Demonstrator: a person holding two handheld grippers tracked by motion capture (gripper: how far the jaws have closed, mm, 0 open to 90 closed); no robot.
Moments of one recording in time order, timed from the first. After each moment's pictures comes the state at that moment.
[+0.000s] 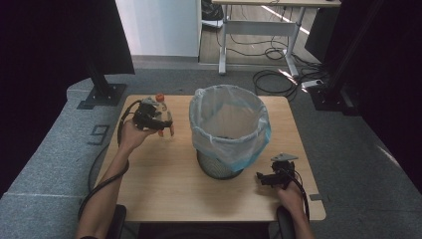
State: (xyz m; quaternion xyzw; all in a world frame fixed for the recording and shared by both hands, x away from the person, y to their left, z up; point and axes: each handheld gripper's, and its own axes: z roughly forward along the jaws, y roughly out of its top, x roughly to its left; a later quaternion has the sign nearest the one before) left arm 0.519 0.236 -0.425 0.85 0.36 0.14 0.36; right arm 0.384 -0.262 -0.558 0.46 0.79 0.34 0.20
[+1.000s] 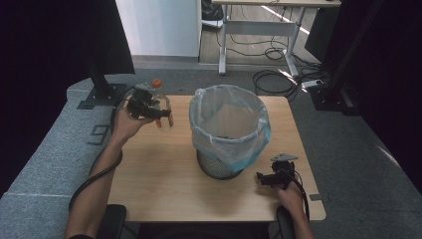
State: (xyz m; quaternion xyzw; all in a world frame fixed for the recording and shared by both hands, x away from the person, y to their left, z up) left arm 0.509 0.233 -0.357 0.85 0.34 0.14 0.38; right arm 0.383 -0.262 -0.558 0.47 0.79 0.34 0.20
